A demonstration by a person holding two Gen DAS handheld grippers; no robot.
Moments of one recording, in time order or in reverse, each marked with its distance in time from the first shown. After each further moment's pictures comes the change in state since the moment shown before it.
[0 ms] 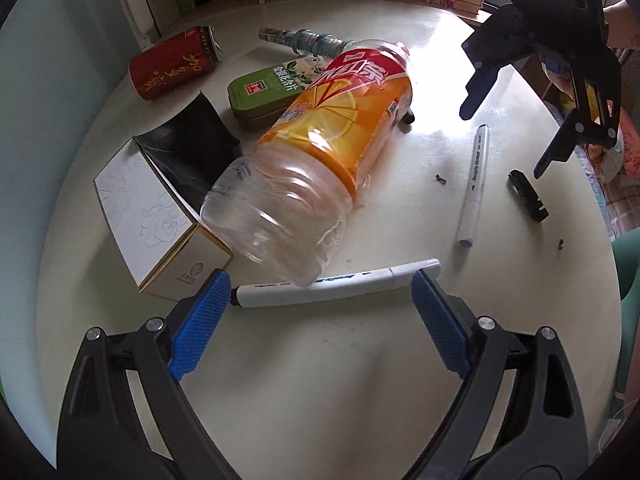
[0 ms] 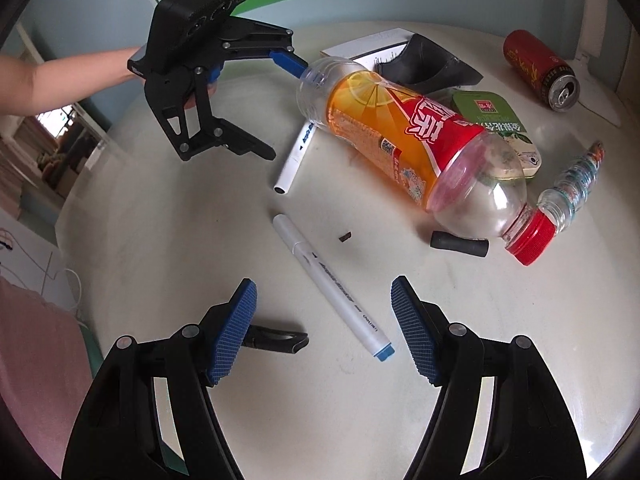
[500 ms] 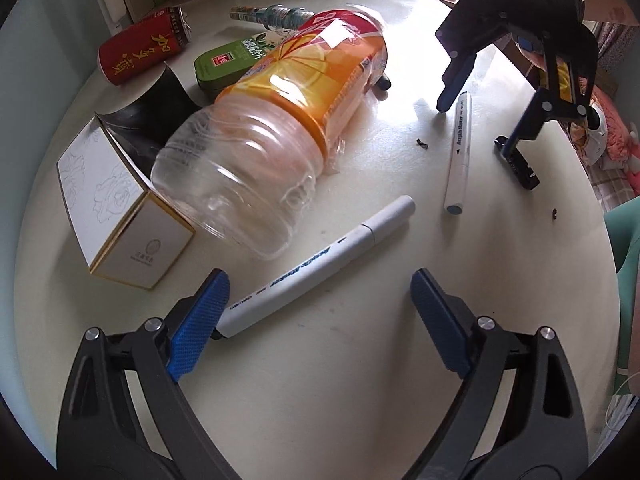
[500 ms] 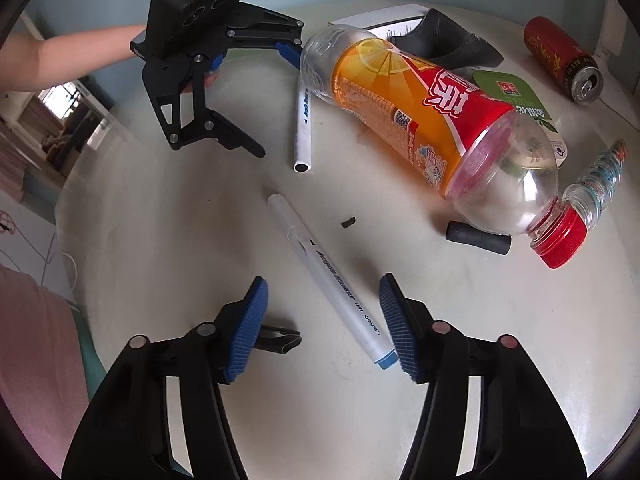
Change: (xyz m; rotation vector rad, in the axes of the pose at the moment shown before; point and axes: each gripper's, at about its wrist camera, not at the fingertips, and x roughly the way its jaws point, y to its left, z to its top) left arm 0.011 -0.017 -0.018 0.022 0.034 -0.067; right arm 0.017 0.003 -0.005 -0.052 0.059 0.006
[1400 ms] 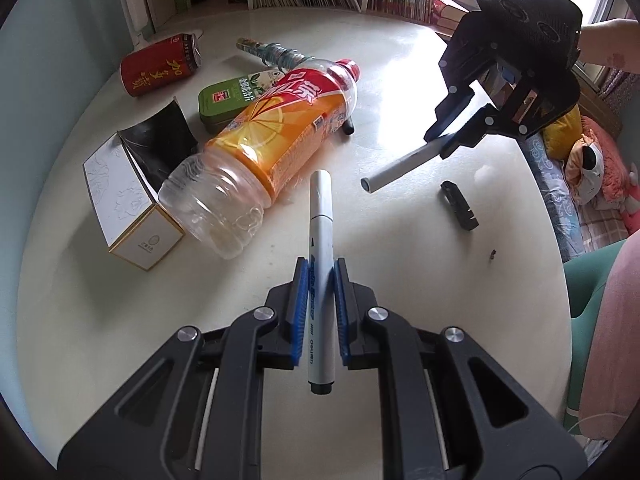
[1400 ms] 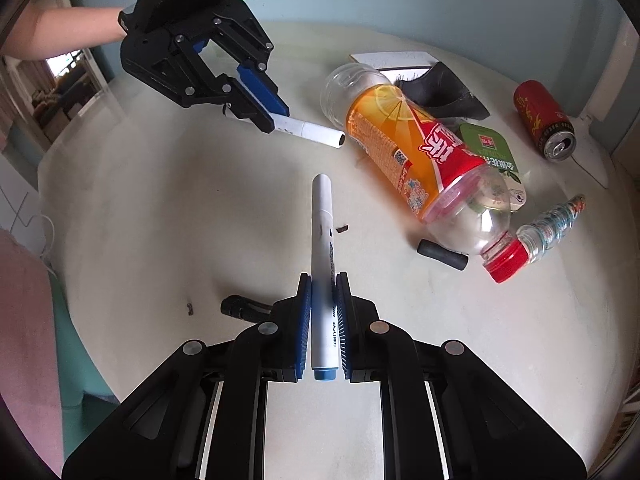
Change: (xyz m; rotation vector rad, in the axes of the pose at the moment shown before) left arm -0.045 -0.023 0.009 -0.105 -0.058 -0.005; right arm -0.035 0.024 -0.008 -0.142 -0.059 -0.135
